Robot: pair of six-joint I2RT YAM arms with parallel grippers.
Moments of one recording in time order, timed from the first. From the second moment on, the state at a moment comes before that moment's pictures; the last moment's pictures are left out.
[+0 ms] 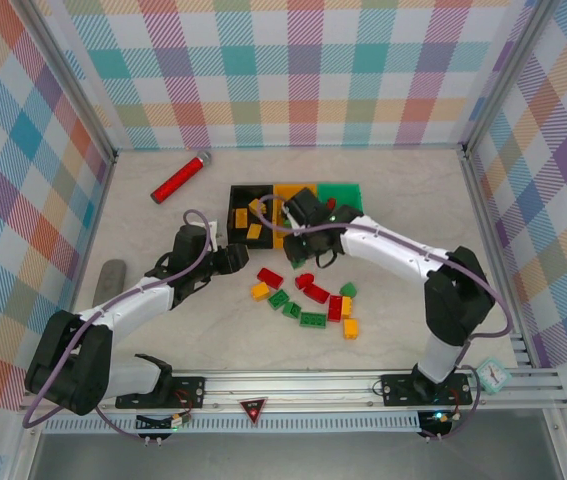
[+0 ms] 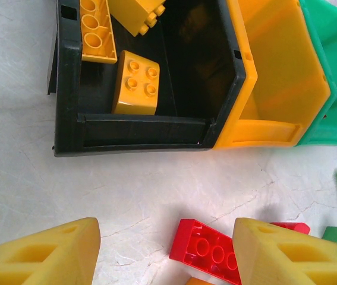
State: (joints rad) left arm -0.36 1.27 0.57 0.04 0.21 -0.51; right arm 0.75 1.74 1.41 -0.72 0.00 0.30
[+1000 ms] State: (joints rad) left arm -0.37 1.30 0.57 0.04 0.23 -0.51; right arm 0.60 1.61 1.23 -0.67 -0.13 0.33
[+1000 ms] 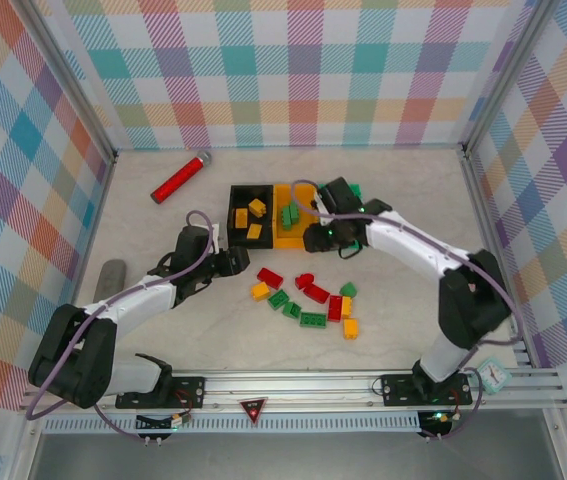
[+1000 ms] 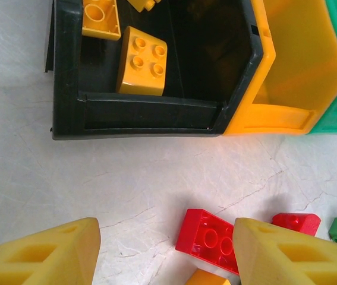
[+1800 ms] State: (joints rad) left arm -0.39 1.30 0.55 0.12 0.25 -0.52; right arm 0.58 1.46 0.82 -0.63 -0.02 0.44
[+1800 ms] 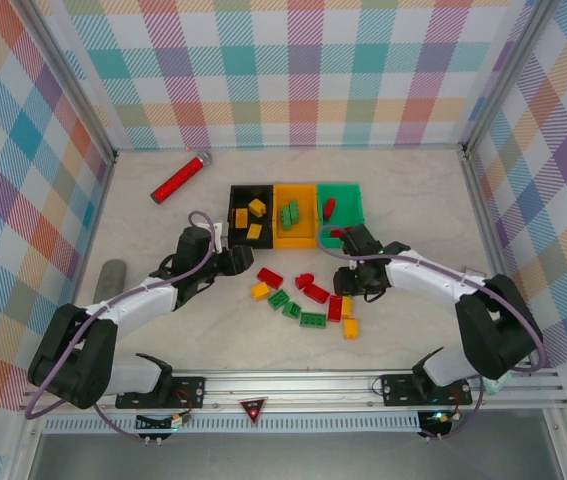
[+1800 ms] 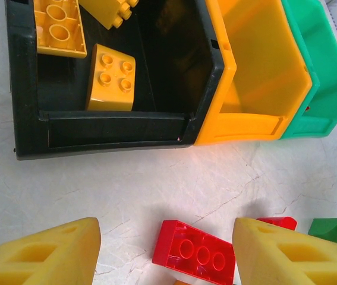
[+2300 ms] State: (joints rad) left arm -0.39 1.30 0.55 0.12 0.25 -0.52; right arm 0.57 1.57 0.84 -0.63 -0.01 0.44
